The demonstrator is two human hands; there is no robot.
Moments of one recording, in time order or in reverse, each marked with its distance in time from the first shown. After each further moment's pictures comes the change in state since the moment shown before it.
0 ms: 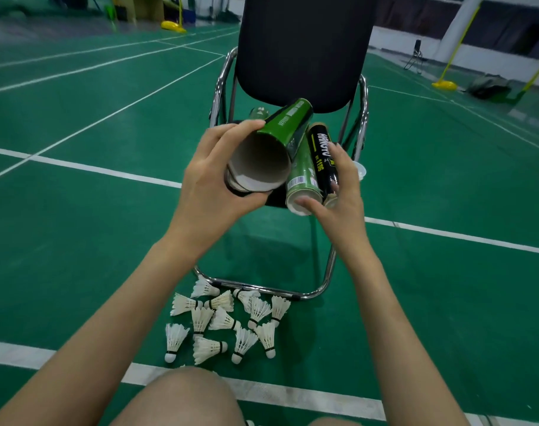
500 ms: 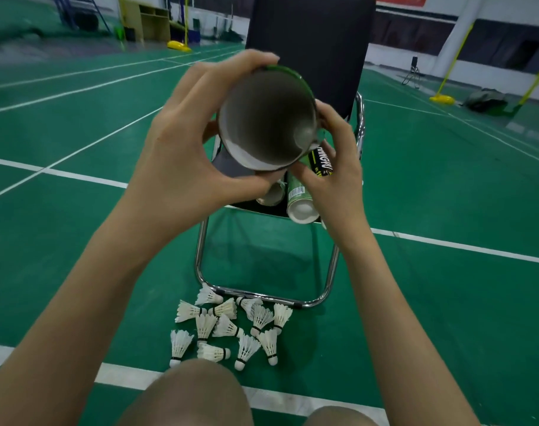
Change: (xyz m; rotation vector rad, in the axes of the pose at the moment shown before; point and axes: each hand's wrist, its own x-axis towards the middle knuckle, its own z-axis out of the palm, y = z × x) left_hand 0.025 0.072 -0.070 -0.092 -0.116 0.152; right_hand 0.019 -0.091 -0.007 0.185 0.084 -0.251
